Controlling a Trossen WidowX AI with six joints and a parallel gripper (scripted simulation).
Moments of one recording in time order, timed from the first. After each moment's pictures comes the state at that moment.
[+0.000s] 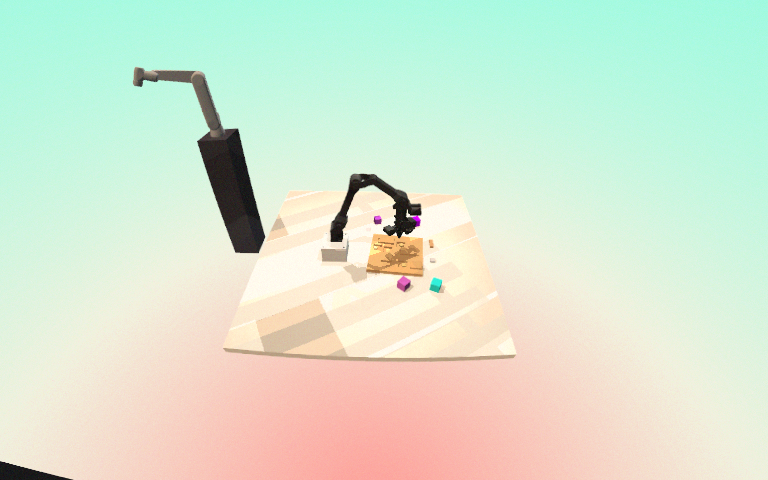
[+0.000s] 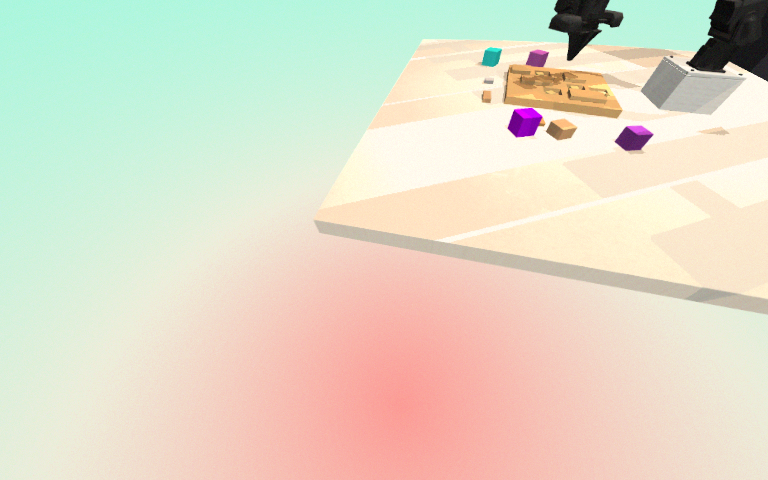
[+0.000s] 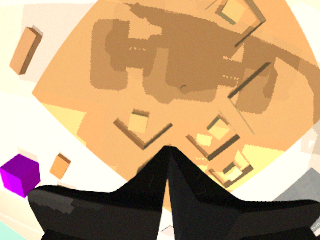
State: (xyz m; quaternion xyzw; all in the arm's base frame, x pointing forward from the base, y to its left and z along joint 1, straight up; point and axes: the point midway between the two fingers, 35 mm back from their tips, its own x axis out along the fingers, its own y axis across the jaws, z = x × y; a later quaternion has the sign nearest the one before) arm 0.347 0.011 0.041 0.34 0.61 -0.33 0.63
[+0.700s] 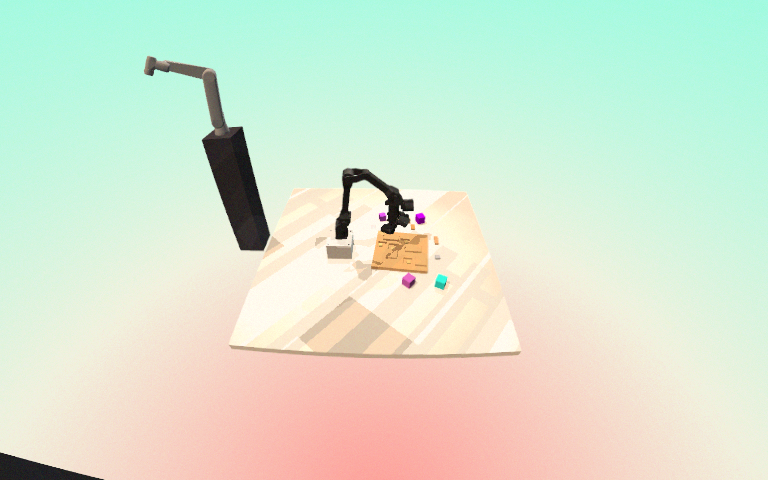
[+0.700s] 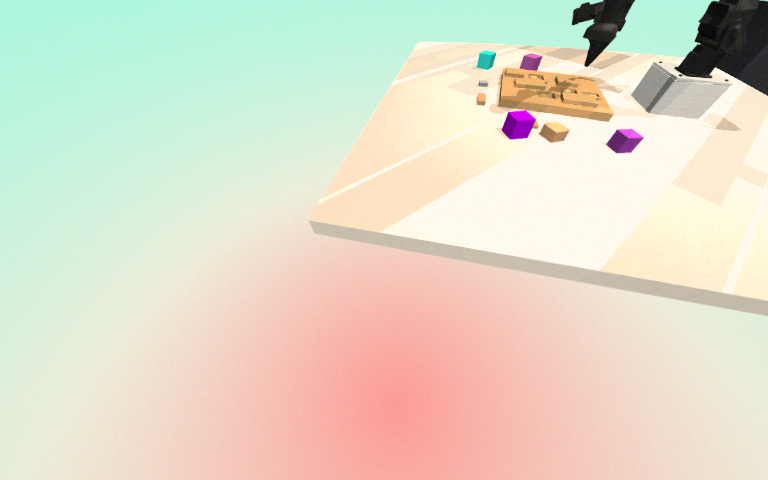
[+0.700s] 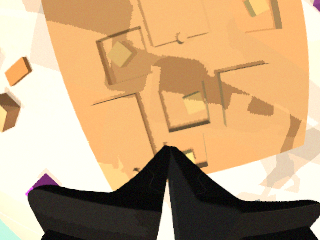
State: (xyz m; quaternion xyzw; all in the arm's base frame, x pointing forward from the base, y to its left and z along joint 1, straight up) arm 0.284 0.017 0.039 0.18 0.68 -0.17 0.70
